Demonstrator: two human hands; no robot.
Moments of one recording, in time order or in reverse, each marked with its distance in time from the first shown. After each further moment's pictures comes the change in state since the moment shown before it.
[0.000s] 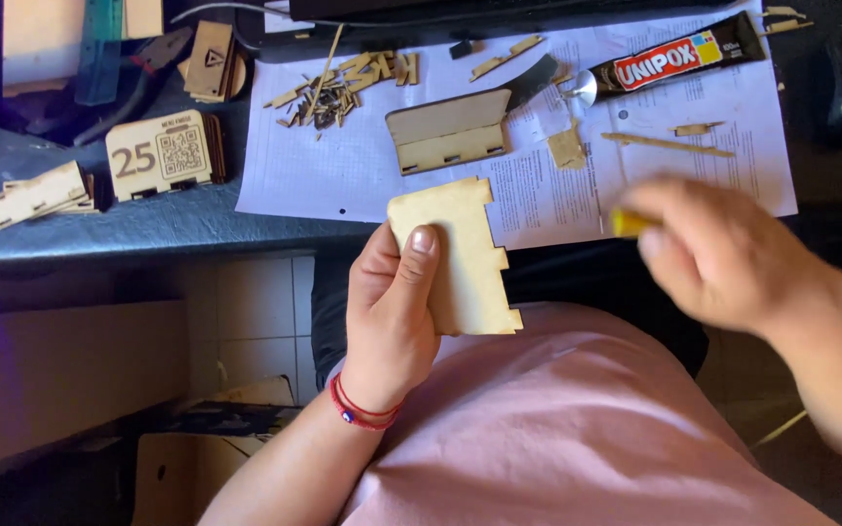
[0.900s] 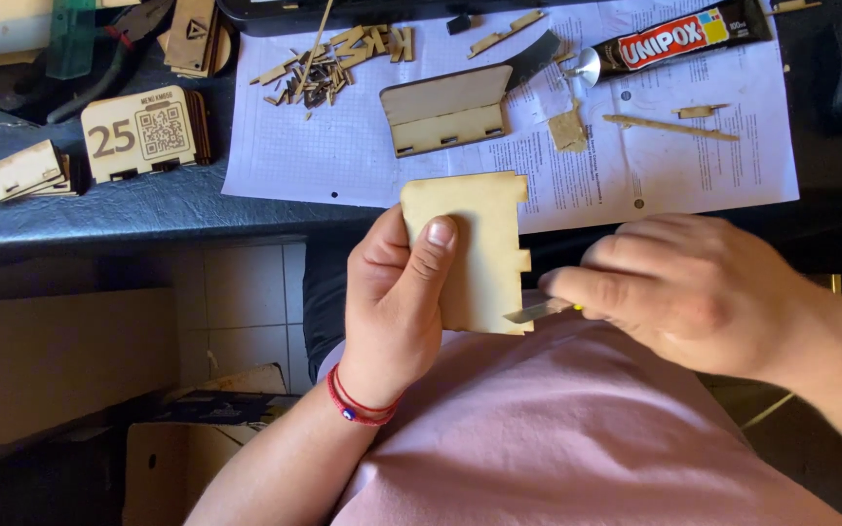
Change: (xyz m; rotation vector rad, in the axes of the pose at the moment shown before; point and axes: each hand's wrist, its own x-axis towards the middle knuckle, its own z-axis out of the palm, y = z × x) left_hand -0.004 0.005 0.004 0.175 -0.014 0.051; right_hand 0.014 -0.057 -0.007 -0.171 -0.059 -0.279
